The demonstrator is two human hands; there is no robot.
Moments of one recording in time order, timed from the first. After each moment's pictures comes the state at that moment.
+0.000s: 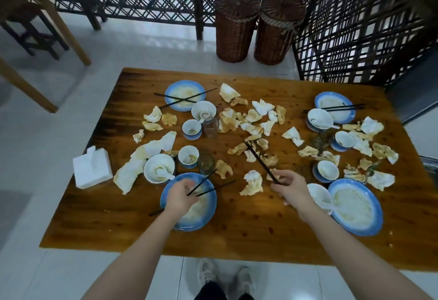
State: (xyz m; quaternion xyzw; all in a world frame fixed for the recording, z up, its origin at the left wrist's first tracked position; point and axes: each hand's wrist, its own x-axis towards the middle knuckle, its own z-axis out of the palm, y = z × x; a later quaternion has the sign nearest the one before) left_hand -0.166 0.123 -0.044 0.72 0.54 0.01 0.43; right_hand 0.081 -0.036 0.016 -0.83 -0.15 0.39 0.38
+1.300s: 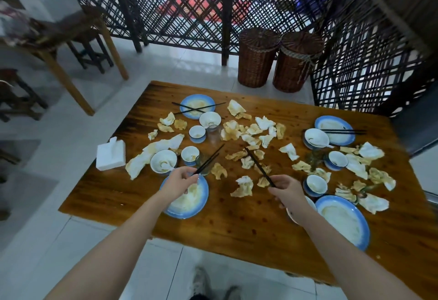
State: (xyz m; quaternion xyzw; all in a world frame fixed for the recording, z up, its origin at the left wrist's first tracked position) left_hand -0.156 0.084 0.034 0.65 0.54 0.13 0.53; right_hand 0.104 -0.070 0.046 -0.79 -0.22 0.42 0.38
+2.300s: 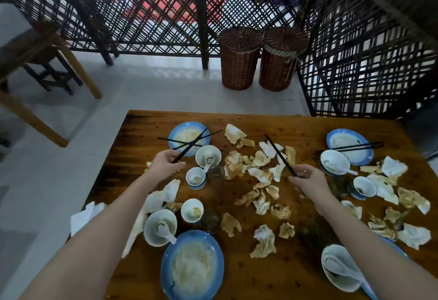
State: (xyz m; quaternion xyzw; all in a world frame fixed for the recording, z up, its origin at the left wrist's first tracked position) left_hand -0.096 0.336 0.036 0.69 0.54 0.08 0.47; right_hand 0.183 0.076 0.057 -0.82 -0.14 0.35 0.42
